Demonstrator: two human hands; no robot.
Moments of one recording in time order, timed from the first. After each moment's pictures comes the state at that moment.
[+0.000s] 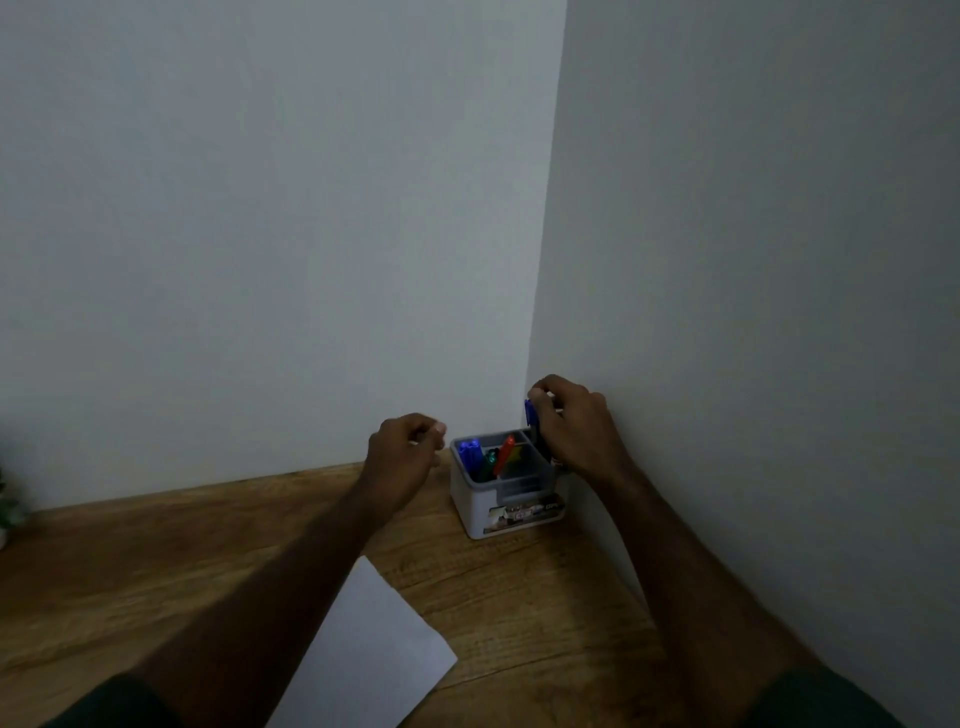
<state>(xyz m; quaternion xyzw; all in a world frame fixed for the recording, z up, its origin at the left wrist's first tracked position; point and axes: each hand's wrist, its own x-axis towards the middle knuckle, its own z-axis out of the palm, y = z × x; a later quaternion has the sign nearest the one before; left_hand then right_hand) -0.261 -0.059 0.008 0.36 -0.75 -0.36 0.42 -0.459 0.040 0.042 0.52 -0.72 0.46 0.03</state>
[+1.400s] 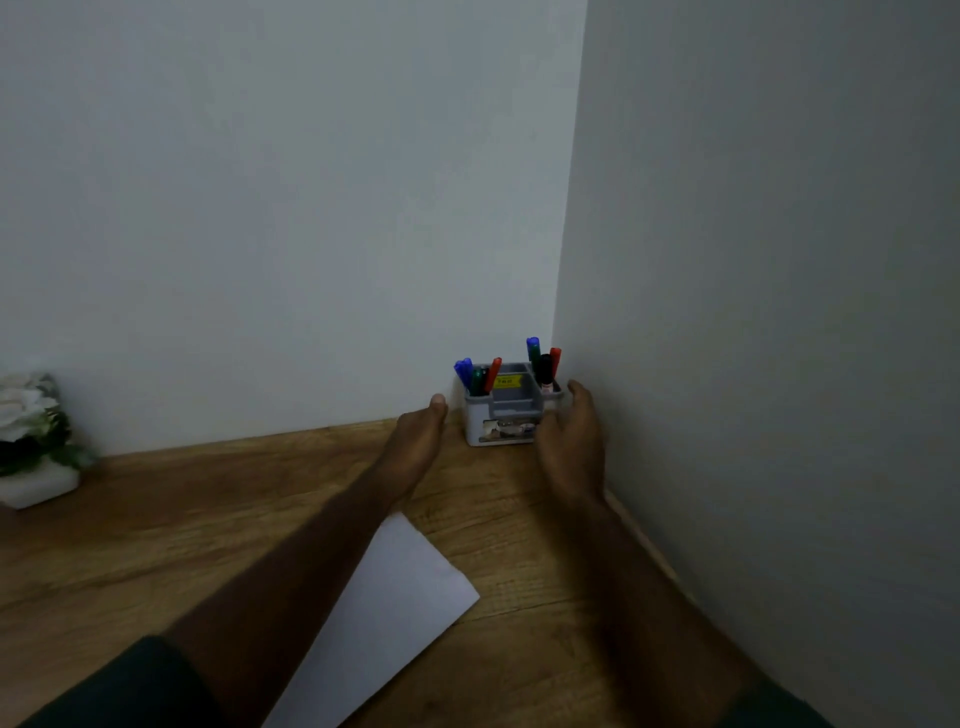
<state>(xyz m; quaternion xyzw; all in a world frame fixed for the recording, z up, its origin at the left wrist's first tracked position) -0.251 -0.053 -0.018 0.43 -0.71 -0.47 0.31 -0.400 0.047 -0.017 0.35 -0.71 0.60 -0.06</state>
